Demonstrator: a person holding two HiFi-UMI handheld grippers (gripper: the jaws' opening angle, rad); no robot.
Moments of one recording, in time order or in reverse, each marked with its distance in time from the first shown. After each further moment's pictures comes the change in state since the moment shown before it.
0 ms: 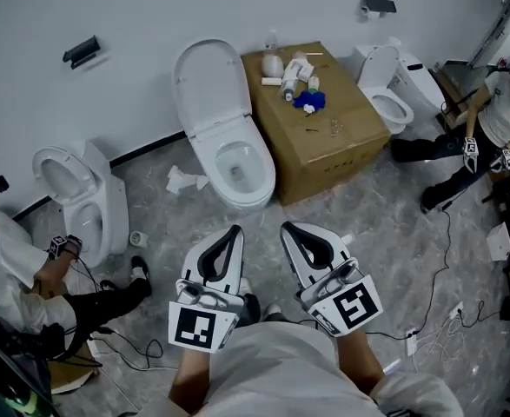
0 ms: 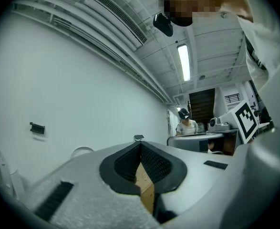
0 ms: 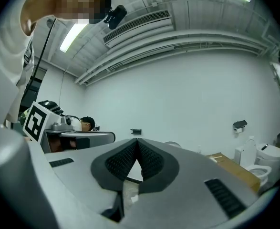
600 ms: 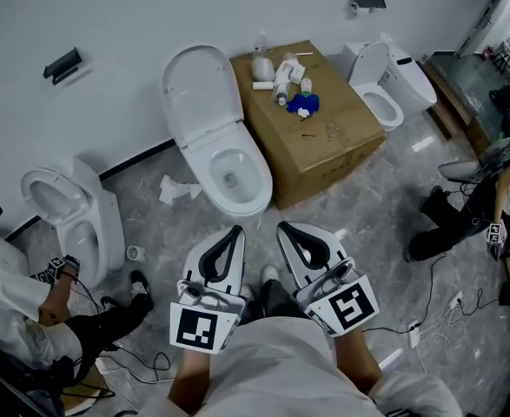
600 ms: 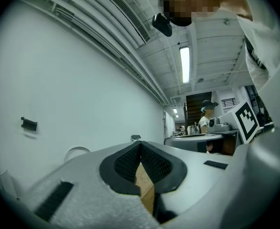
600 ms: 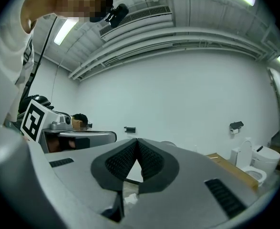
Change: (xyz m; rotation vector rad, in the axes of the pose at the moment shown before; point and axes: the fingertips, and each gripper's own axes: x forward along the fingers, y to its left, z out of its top) left arm 0.045 0.050 -0.008 -0.058 0.025 -0.066; right arm 0.066 -0.022 -0.002 -0.011 0.027 -0.063
